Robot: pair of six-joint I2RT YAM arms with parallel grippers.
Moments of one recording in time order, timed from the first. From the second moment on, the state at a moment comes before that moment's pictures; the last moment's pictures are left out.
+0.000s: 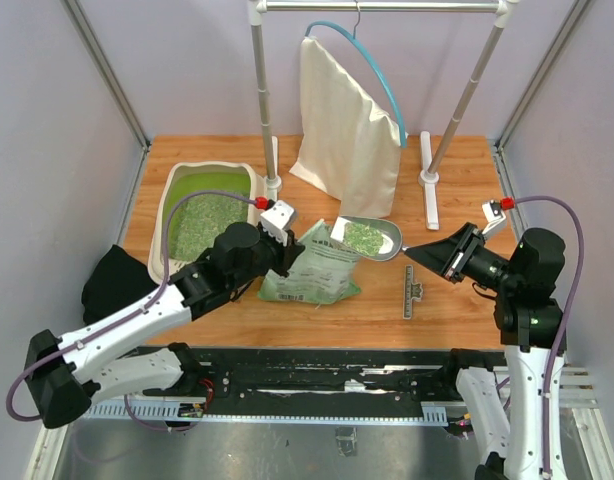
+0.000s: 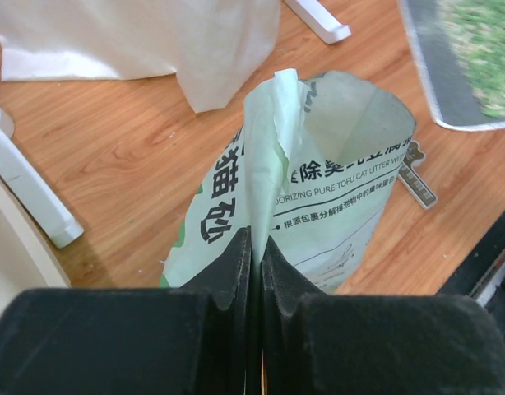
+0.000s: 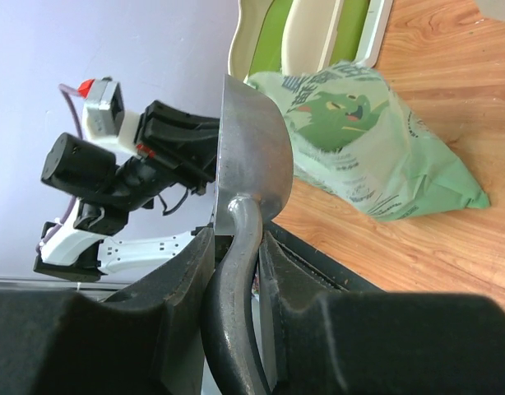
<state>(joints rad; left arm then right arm) -0.89 0.98 0.79 -0.10 -0.13 -0.13 -0.11 0.59 0.89 -0.59 -0.94 0.81</state>
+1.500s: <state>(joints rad) -0.73 0.72 0.81 -0.47 -0.37 -0.55 -0.05 0.62 0.78 -0.44 -0.94 0.96</state>
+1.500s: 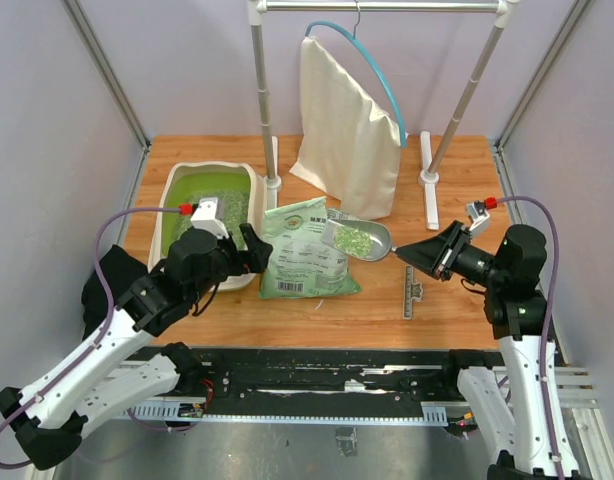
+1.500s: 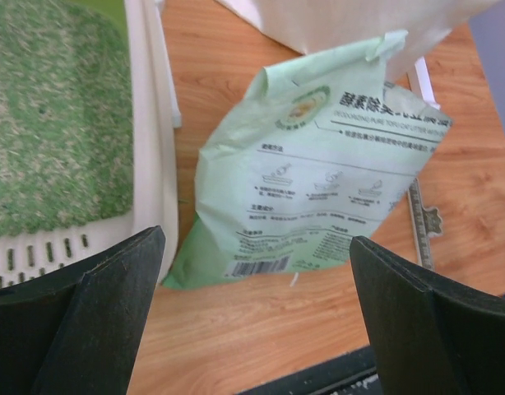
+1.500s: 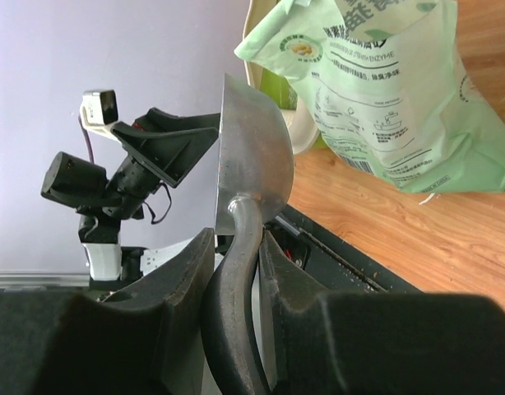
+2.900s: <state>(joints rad) -0.73 0.56 1.07 -0.85 -0.44 -0.73 0.86 1.36 1.01 0.05 -0.23 1.05</state>
